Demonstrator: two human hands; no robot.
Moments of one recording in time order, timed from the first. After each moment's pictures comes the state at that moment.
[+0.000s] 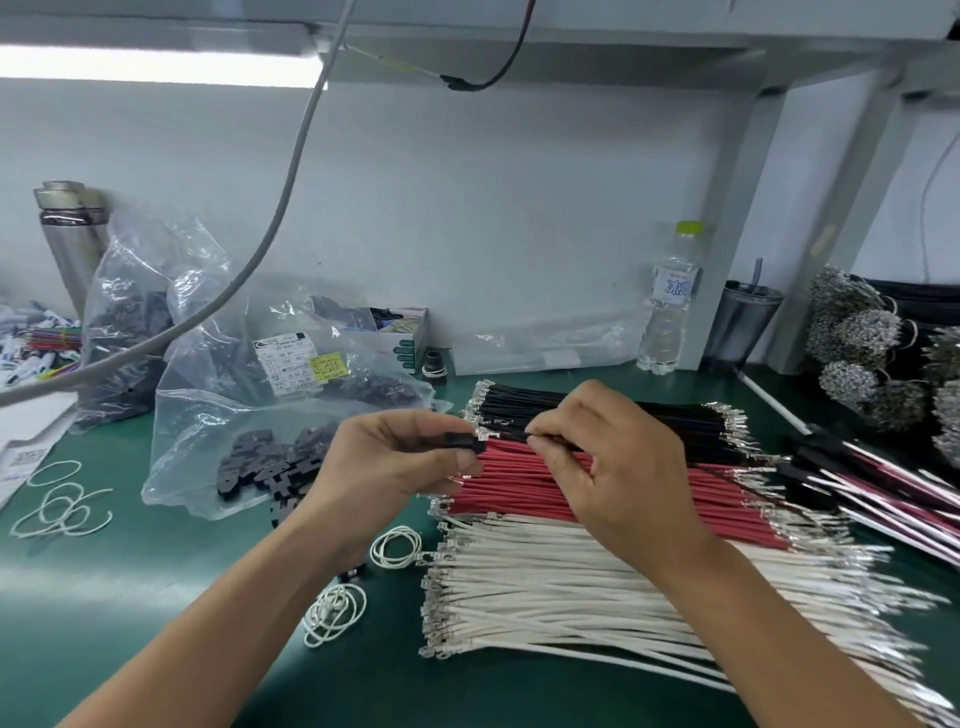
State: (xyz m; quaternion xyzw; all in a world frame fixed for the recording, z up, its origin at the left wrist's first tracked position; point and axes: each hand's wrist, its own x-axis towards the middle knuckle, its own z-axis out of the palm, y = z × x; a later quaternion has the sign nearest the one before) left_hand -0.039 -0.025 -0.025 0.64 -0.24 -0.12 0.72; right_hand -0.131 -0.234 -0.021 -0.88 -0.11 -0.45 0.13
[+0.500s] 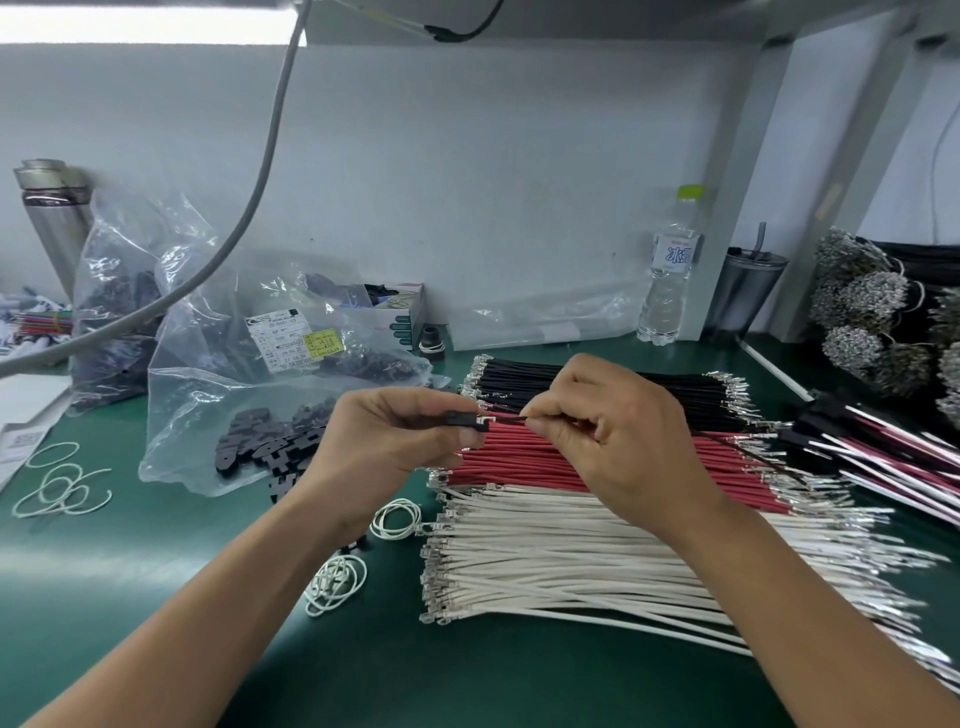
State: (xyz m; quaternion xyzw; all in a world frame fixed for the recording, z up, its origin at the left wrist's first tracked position) left_hand -0.045 -0.027 -0.024 0.64 -0.27 -0.12 0.71; right_hand -0.134 -0.238 -0.017 -0.90 -0.11 -0.38 0.19
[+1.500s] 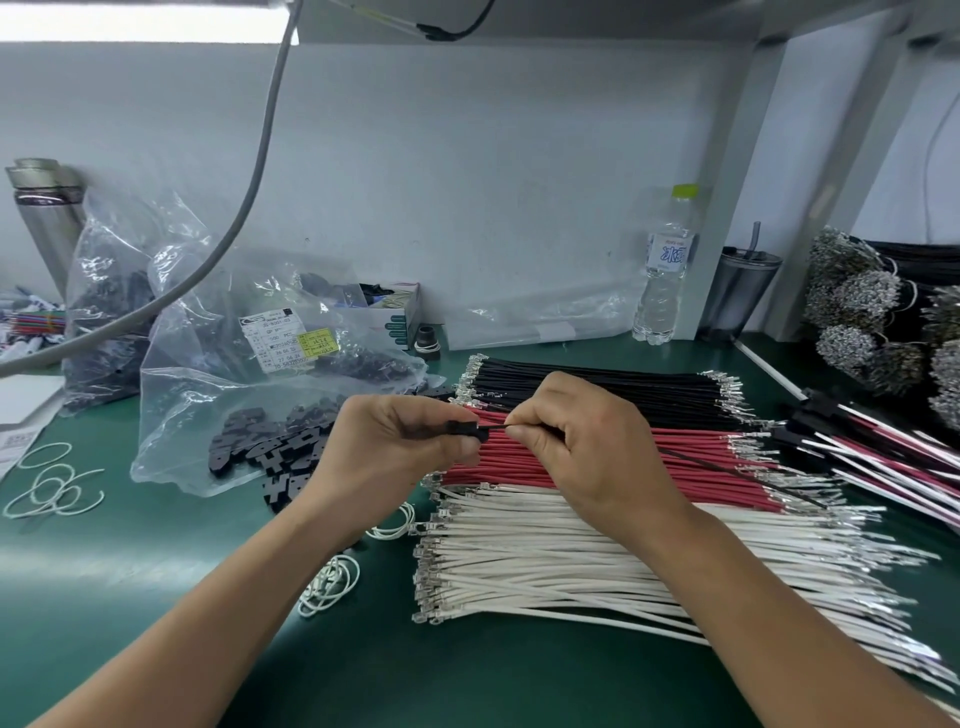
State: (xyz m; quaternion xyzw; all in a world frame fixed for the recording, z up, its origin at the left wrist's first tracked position) left_hand -0.049 -0.032 -0.028 0.69 -0.29 -0.06 0.66; right_hand -0.129 -0.226 -0.026 -0.90 -0.11 -0.35 0.23
